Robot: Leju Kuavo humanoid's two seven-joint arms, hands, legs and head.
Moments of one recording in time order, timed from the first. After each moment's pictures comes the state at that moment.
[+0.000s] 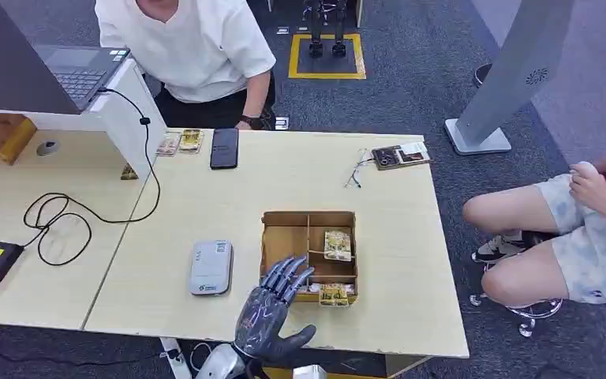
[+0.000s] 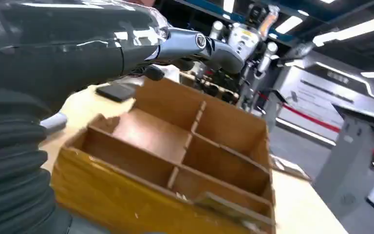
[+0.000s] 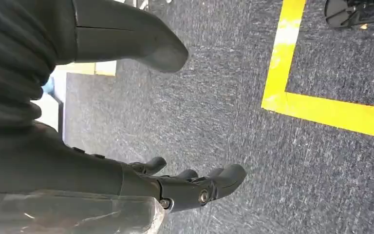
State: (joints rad) left arm -0.14 -0.10 -0.67 -1.08 -0.94 0.66 -0.34; right arm 0.03 0.11 -1.00 -0.24 1.25 -0.17 0.08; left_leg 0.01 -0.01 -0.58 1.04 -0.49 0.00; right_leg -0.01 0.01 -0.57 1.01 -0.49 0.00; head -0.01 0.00
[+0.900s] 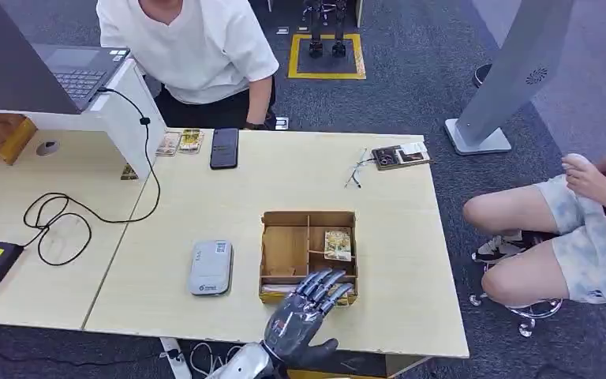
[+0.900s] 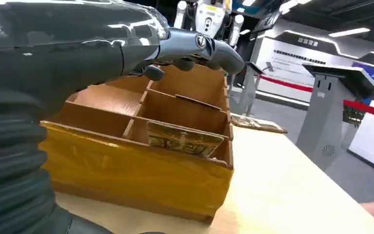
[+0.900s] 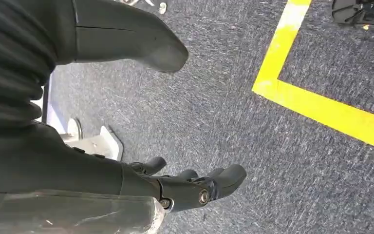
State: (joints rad) left arm -0.29 -0.13 -0.94 -0.92 -0.93 0.67 -0.17; right arm 0.02 0.06 -0.93 -0.20 1.36 -0.17 0.01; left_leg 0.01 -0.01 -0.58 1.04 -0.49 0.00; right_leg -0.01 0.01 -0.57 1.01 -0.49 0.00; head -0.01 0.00
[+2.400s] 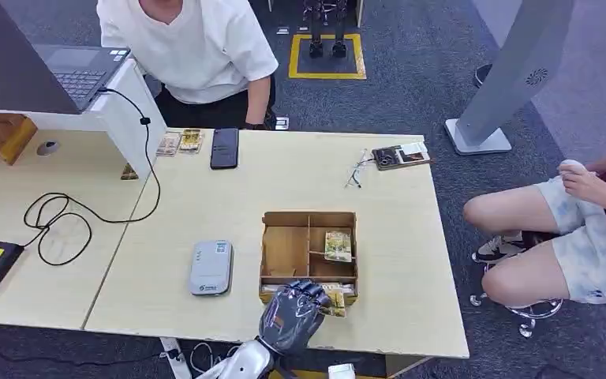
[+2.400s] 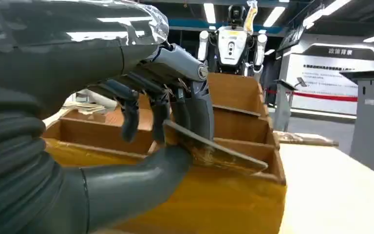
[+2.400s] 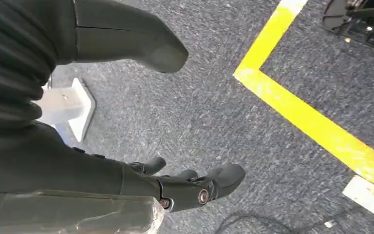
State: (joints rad) left arm -0.28 -0.16 -0.85 -0.88 -1.21 0.67 0.03; right arm 0.04 0.04 -0.85 -0.15 1.46 -0.22 -0.15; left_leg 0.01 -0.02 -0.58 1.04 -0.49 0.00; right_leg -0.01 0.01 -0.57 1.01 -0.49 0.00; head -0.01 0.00
